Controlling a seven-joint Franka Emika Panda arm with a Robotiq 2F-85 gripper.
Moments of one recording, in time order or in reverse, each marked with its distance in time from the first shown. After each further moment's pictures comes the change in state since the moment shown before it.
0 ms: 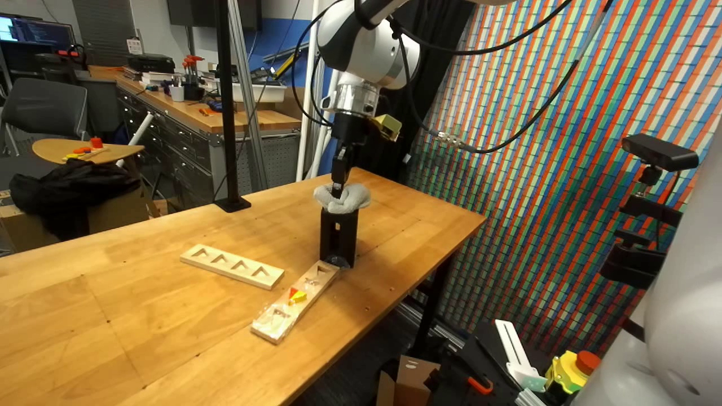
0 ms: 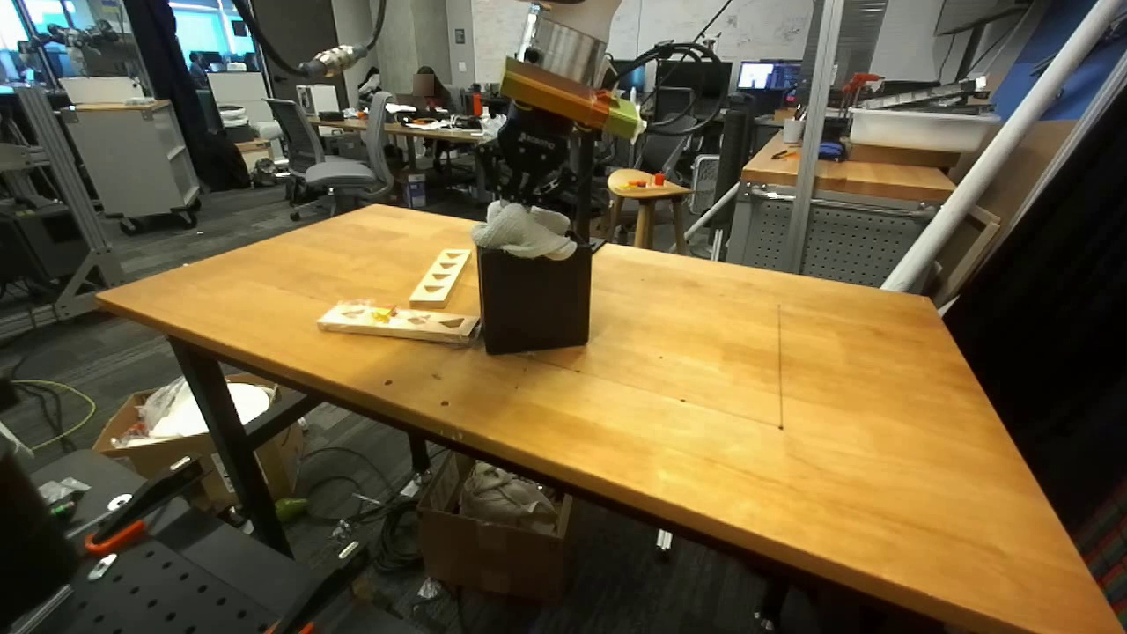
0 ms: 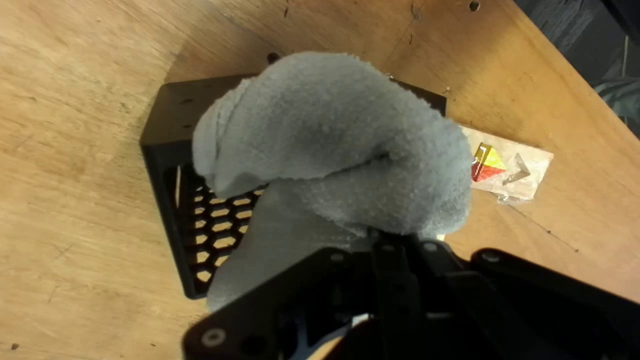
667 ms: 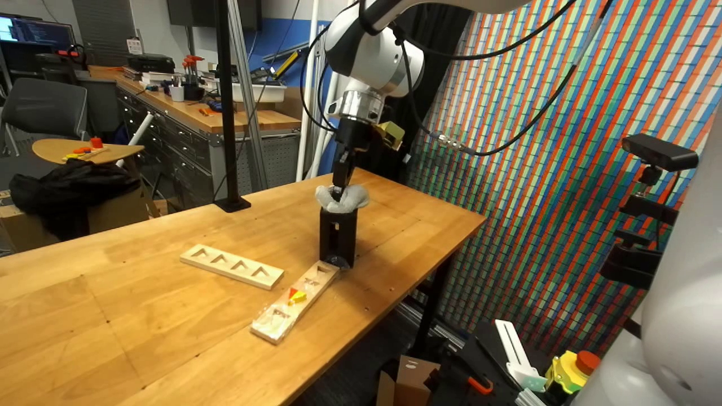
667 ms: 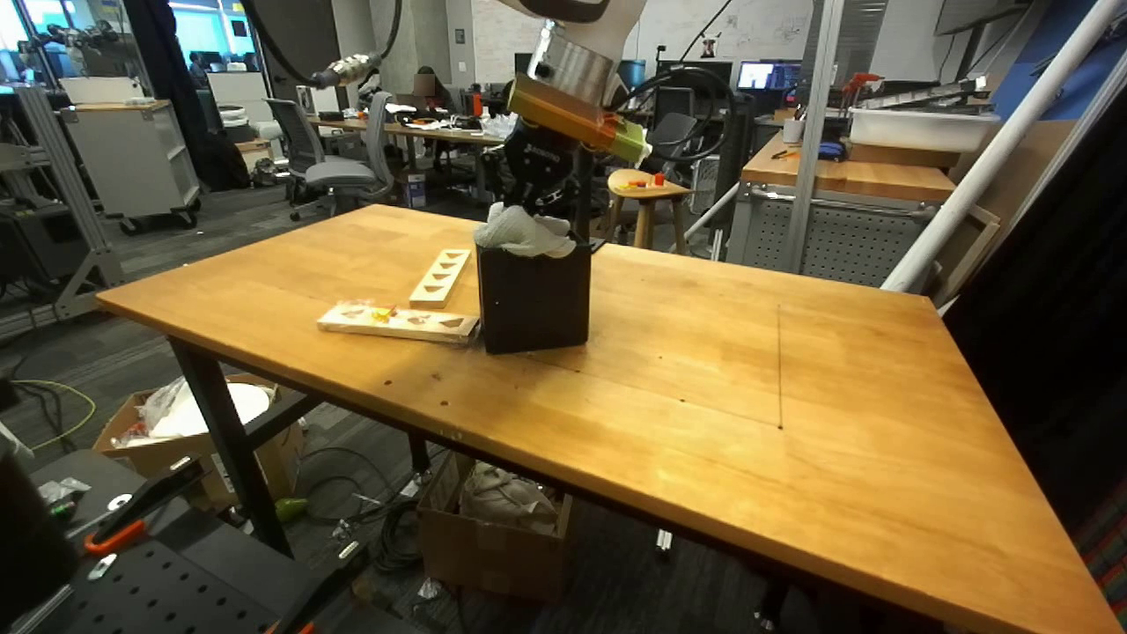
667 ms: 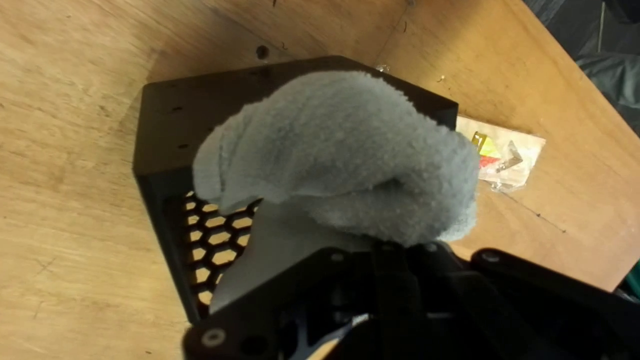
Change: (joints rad) arm -0.031 0.023 -0.001 -0.004 0.081 -0.003 -0.050
